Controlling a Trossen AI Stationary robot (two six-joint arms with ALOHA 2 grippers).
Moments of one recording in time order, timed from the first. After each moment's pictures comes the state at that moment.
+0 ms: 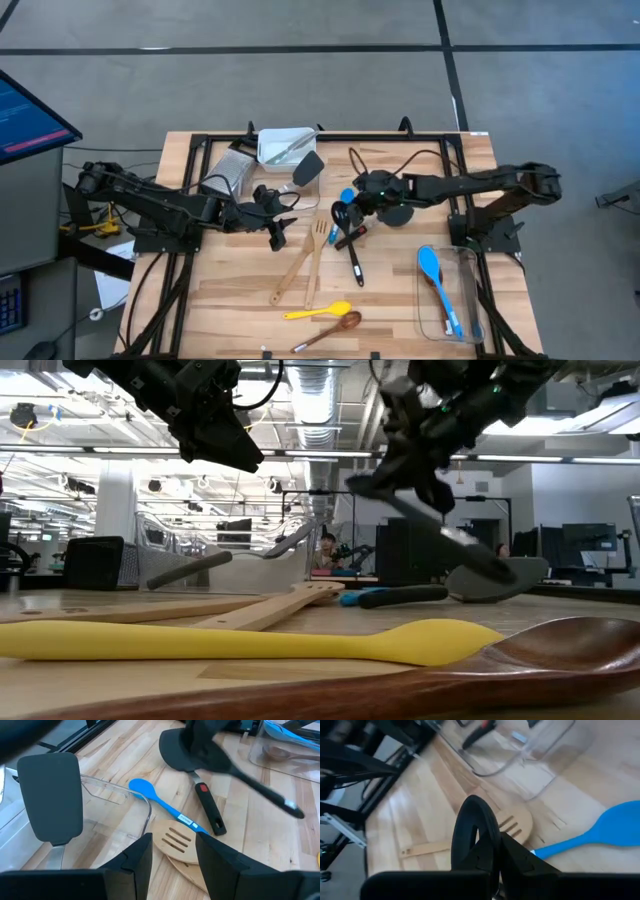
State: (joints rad) left arm -0.18 1.23 0.70 -0.09 -0.49 -0.34; right arm -0.09 1.42 0.81 -0.01 -0.05 0.74
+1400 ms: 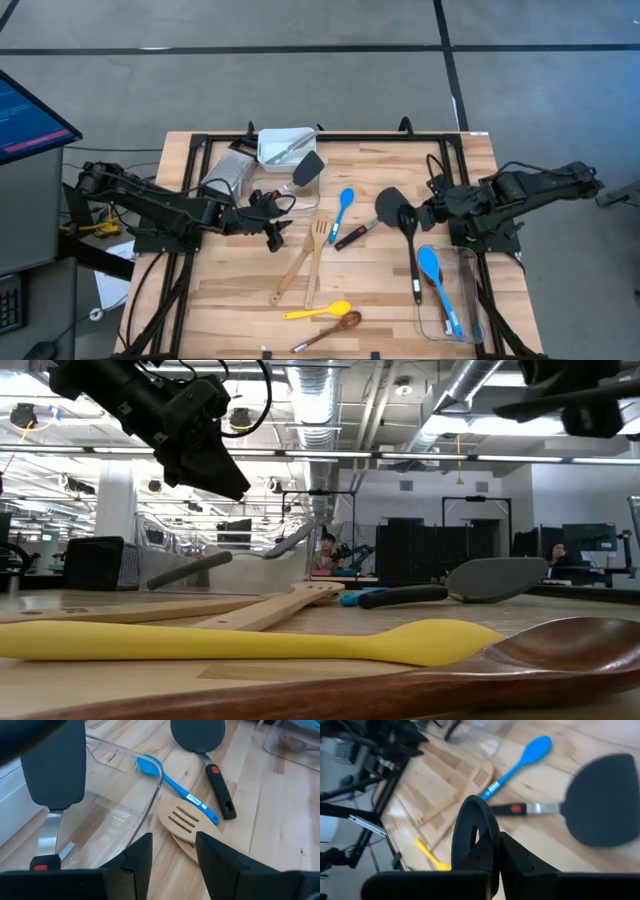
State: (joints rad) left arm -0.18 1.23 0.60 -0.04 -0.49 -0.45; right arm 0.28 0.75 0.85 -0.88 0.32 1.20
